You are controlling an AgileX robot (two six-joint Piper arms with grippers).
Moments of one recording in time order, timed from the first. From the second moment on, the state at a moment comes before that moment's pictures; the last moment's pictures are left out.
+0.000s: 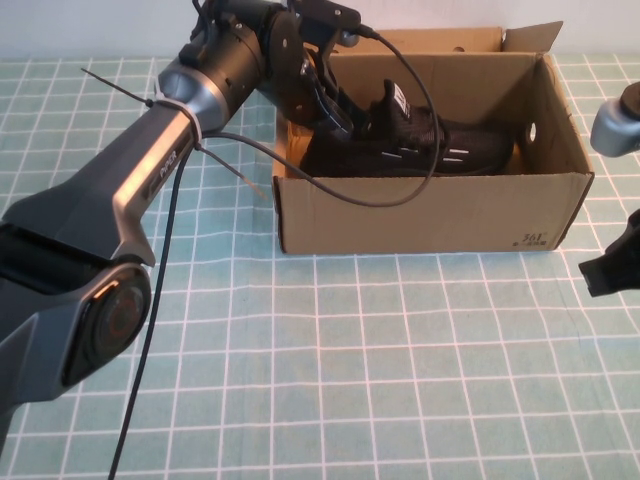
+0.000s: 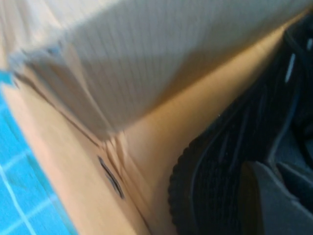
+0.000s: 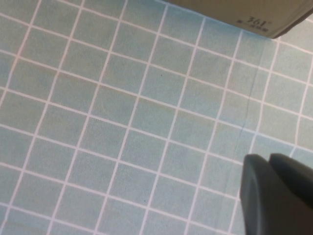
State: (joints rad) right arm 0.54 1.14 -1.14 -0.15 1.09 0.26; left arm -0.47 2.45 -2.45 -0.04 0.92 0.12
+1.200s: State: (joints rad) right arm 0.54 1.12 -1.14 -0.11 1.10 0.25; left arm -0.46 2.38 -2.59 -0.05 1.00 0.15
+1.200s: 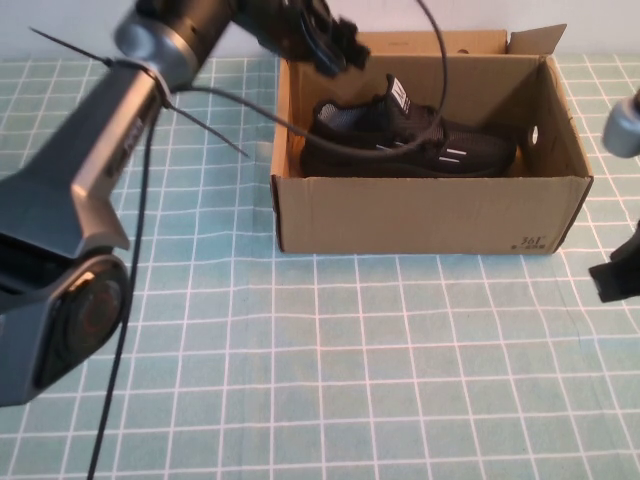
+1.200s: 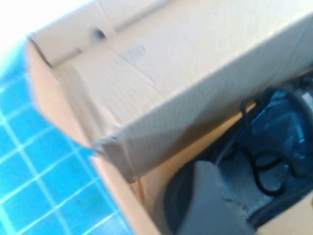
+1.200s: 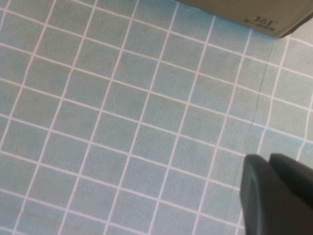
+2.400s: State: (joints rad) right arm 0.54 0.36 -0.89 -0.01 1.20 0.30; left arm -0.43 1.64 -2.02 -0.10 1.22 0.15
